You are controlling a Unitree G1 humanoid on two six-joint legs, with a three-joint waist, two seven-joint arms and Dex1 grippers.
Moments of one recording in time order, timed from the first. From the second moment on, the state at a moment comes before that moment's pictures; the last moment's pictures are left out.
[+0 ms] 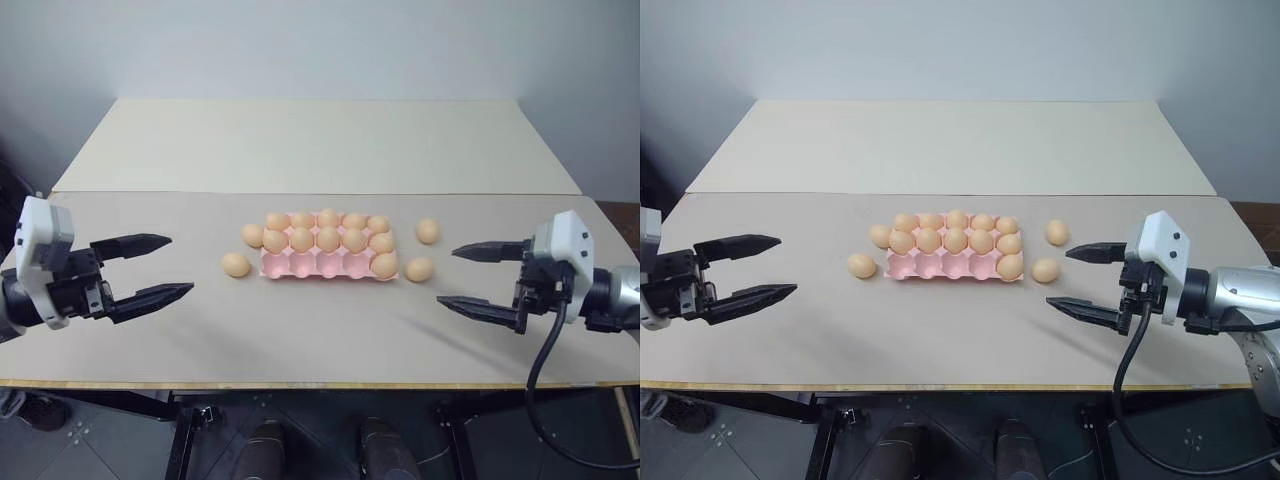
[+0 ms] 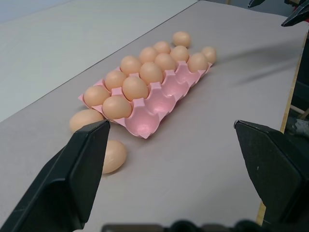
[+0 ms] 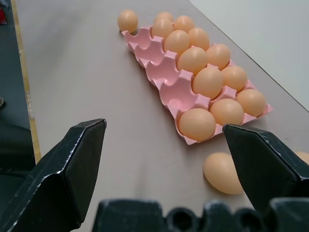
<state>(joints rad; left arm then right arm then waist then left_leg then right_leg) -0.02 1.00 0.60 -0.35 -0.80 0.65 -1.13 -0.15 -0.98 -0.32 -0.42 0.64 0.55 1.10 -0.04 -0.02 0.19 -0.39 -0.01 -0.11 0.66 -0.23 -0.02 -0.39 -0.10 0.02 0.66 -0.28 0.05</state>
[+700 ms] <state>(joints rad) -0.04 1.00 0.54 -0.36 -0.79 0.62 -1.14 -0.27 -1.00 -0.26 -0.25 0.50 0.48 1.08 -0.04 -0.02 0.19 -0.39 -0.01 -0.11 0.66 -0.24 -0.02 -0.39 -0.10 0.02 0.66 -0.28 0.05</state>
